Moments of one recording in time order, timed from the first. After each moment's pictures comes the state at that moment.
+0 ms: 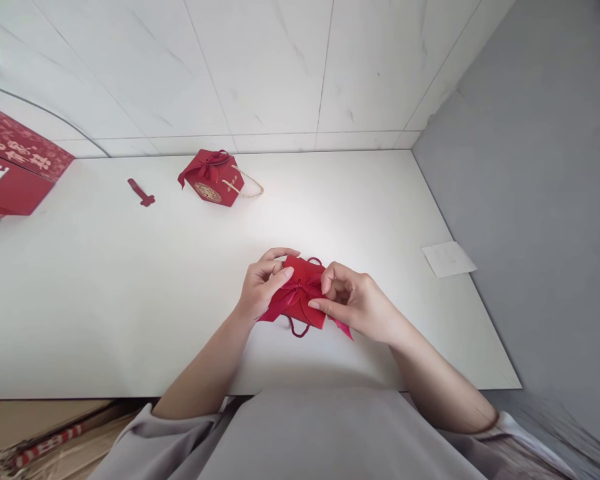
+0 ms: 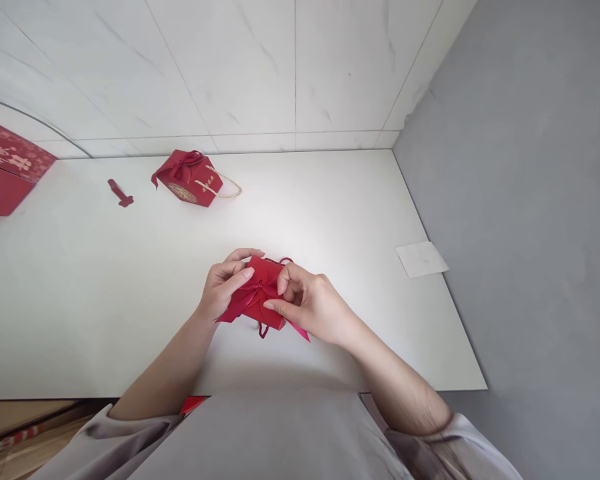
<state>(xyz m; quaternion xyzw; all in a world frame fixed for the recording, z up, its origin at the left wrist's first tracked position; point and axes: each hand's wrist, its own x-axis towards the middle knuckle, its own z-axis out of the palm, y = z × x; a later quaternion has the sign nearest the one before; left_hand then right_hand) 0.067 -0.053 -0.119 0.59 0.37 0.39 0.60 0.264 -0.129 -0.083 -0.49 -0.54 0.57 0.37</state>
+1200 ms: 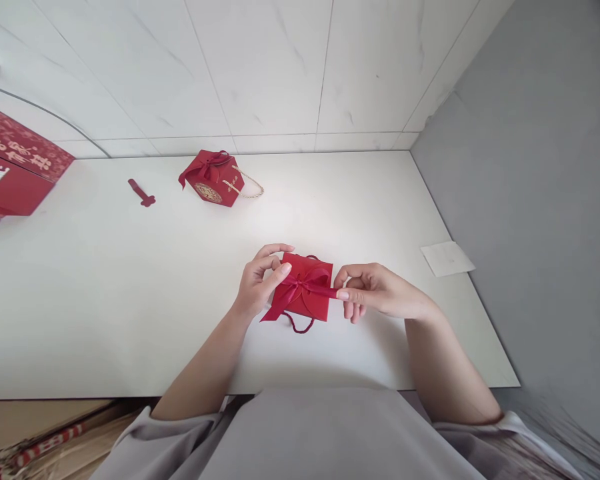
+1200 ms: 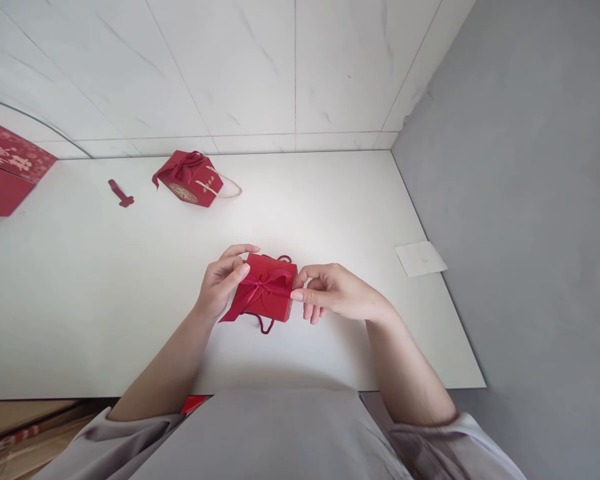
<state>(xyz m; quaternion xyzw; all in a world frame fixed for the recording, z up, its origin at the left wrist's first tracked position) 0.062 -0.049 -0.121 0.64 0.38 0.38 0.54 0.309 -0.116 -0.082 -0.47 -0.52 0.67 0.23</state>
